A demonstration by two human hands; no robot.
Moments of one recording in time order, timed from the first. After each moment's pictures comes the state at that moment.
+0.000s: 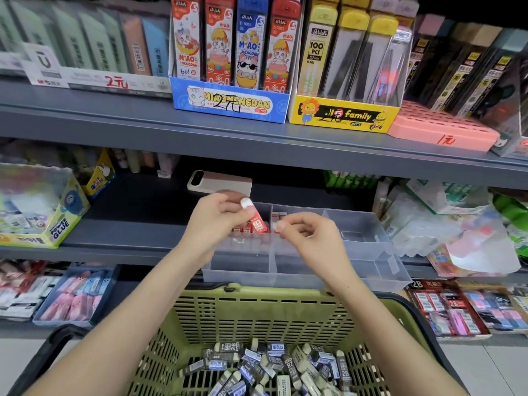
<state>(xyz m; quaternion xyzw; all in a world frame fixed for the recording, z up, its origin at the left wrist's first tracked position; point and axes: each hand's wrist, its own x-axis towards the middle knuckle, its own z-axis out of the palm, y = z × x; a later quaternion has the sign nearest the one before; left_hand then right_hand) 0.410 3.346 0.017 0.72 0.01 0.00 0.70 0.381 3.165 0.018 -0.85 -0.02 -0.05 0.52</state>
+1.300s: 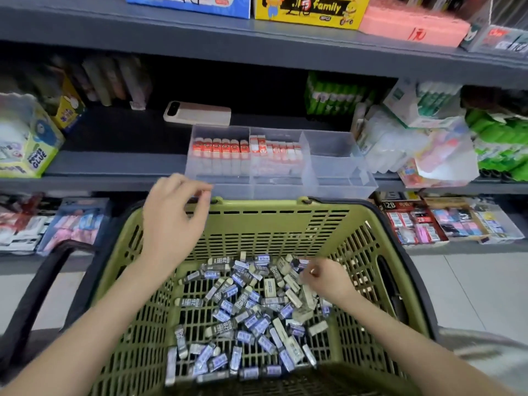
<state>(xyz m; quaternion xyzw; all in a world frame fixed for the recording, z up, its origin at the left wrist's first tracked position) 0.293 3.357 -0.022 0.91 -0.10 0.25 0.32 0.251 3.077 -0.125 -0.95 0.08 0.19 0.22</state>
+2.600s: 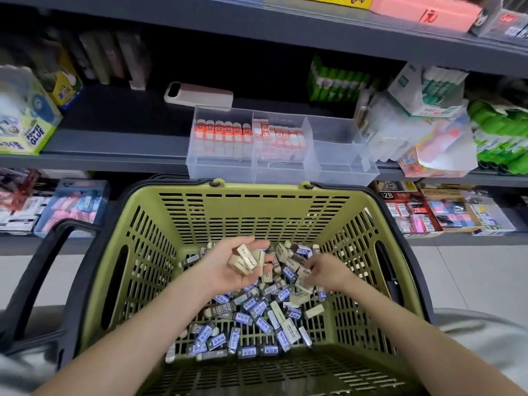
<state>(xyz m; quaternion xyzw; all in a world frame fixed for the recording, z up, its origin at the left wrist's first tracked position) 0.260 3.305 -0.108 0.35 0.28 -0.45 0.77 0.244 3.067 -0.135 -0.91 0.09 0.35 0.21</state>
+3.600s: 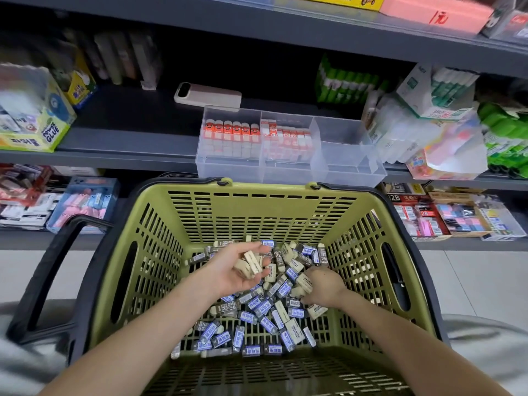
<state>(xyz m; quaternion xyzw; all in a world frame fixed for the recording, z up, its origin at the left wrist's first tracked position) 0.258 3.307 -0.127 0.43 0.29 -0.44 0.73 0.233 3.066 -0.192 -0.94 -0.05 0.32 0.03</state>
